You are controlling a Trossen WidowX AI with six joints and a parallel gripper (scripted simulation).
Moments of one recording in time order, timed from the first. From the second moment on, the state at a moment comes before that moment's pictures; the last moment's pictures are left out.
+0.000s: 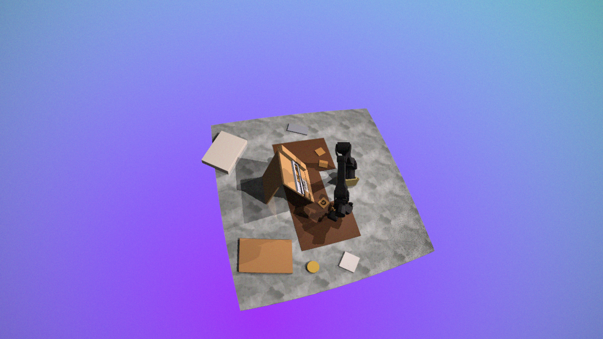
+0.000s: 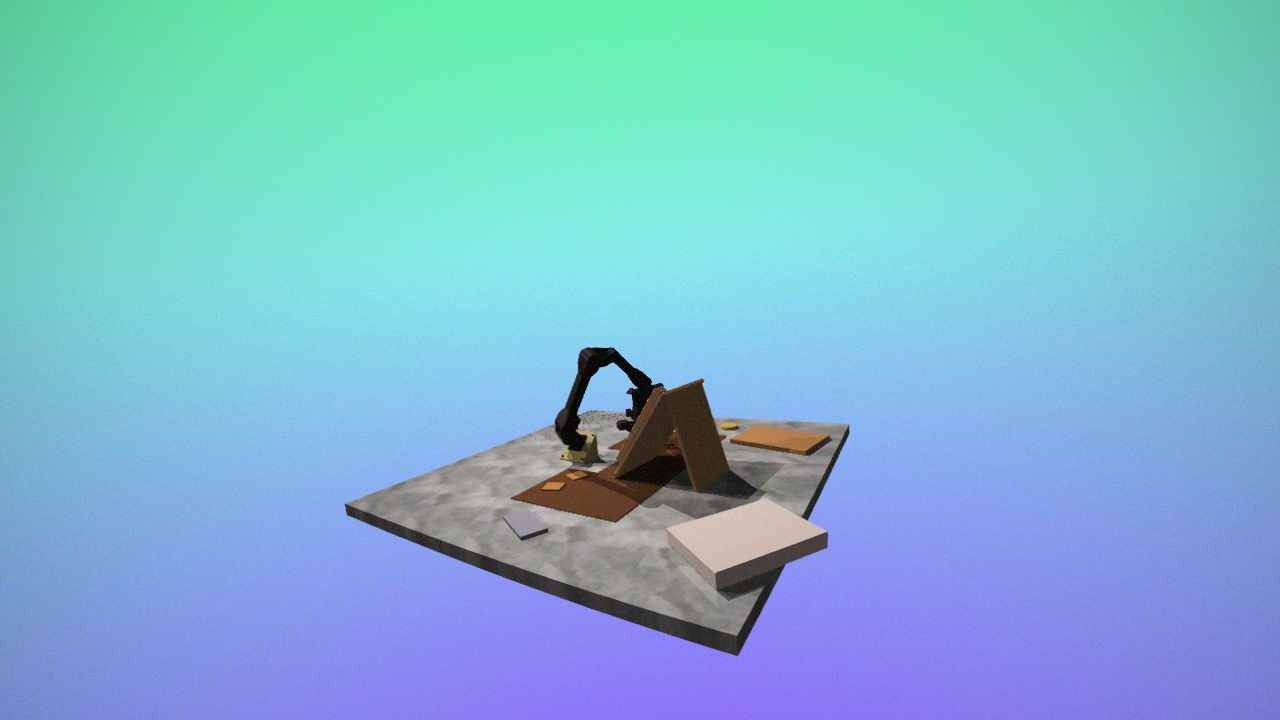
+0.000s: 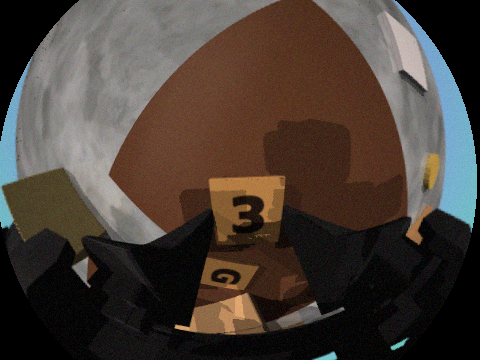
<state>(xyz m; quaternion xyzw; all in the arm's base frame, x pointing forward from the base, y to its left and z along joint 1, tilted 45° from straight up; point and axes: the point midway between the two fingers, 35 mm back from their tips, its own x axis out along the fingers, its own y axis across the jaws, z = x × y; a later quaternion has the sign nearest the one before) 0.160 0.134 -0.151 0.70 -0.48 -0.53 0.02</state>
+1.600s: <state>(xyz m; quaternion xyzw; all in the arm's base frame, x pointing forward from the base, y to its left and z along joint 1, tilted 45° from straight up) 0.162 0.147 -0.129 0.70 -0.48 -0.53 0.02</state>
